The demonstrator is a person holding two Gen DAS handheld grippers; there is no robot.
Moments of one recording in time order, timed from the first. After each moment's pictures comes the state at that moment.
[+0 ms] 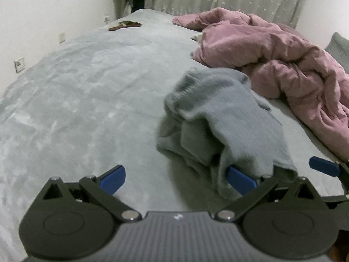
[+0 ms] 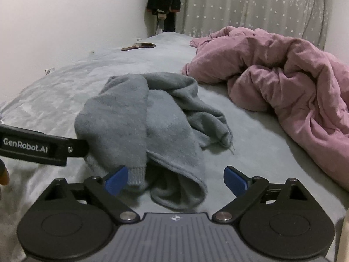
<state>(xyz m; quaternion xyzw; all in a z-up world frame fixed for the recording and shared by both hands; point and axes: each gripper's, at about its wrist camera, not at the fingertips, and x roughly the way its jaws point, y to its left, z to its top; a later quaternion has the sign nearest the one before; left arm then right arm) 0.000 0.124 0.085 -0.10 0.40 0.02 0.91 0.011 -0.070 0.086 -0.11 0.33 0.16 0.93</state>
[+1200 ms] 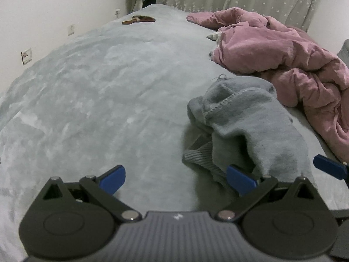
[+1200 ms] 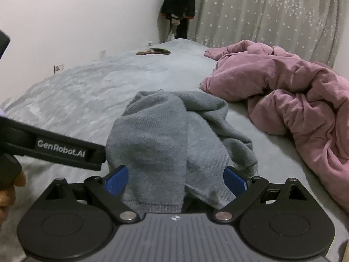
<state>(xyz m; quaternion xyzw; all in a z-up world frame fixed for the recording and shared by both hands) 0.023 0.153 0.078 -0.12 0.42 0.03 0.90 0.019 -0.020 0.089 -0.14 0.31 0.18 0.92</state>
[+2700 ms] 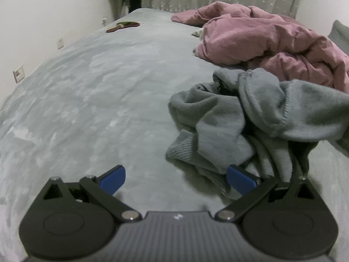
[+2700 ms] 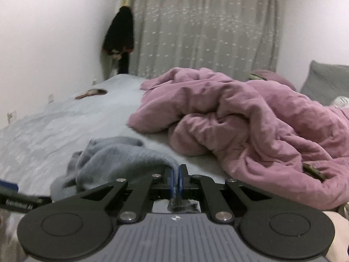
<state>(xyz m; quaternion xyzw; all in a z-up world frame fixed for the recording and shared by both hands) 0.021 0.120 0.075 -0.05 0.41 0.00 0.91 0.007 -0.125 0.147 -0.07 0.21 0.03 0.97</state>
